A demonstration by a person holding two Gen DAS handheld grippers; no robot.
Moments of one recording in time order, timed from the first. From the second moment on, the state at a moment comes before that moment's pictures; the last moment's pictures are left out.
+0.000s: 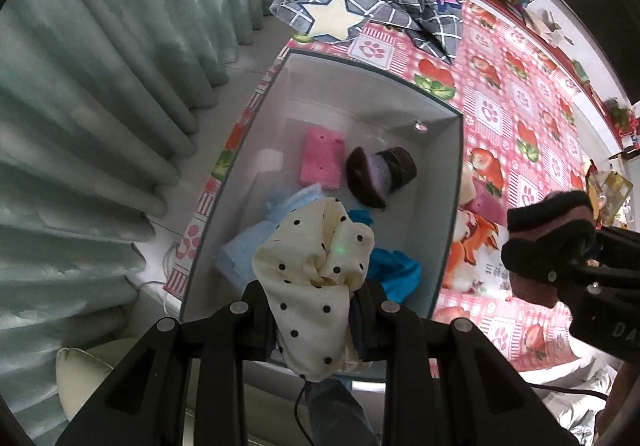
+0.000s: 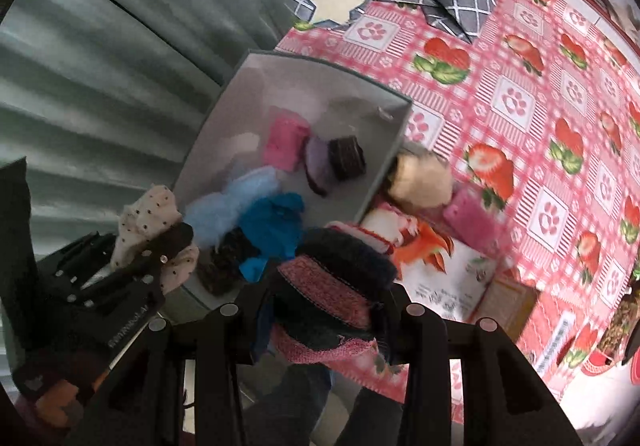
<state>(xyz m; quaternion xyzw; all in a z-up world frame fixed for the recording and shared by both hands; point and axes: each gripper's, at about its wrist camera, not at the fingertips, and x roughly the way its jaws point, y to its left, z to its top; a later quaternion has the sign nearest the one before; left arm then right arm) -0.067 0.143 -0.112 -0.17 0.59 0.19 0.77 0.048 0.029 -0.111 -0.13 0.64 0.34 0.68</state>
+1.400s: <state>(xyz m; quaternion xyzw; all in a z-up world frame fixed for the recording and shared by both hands) -0.026 0.159 -0.146 -0.18 0.61 0.19 0.75 0.081 0.084 -0.144 -0.13 0.66 0.38 0.64</state>
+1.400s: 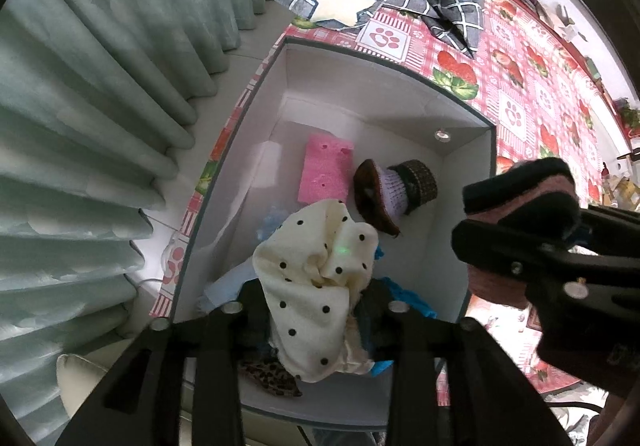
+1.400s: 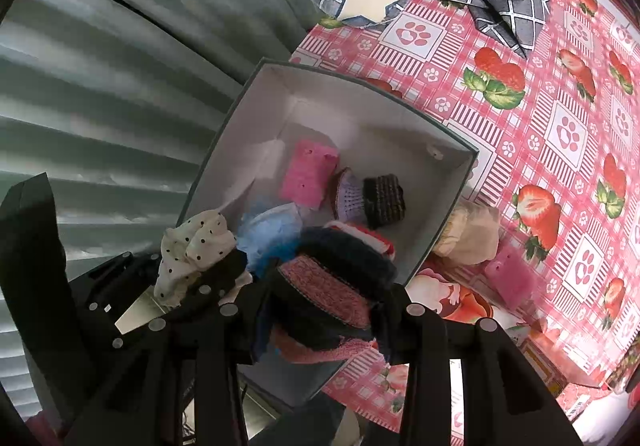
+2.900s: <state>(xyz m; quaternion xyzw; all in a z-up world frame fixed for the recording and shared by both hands) 0.060 0.028 -0.091 -0.13 0.59 -0.01 0.80 0.223 -0.147 -0.143 0.11 0.75 0.20 0.62</state>
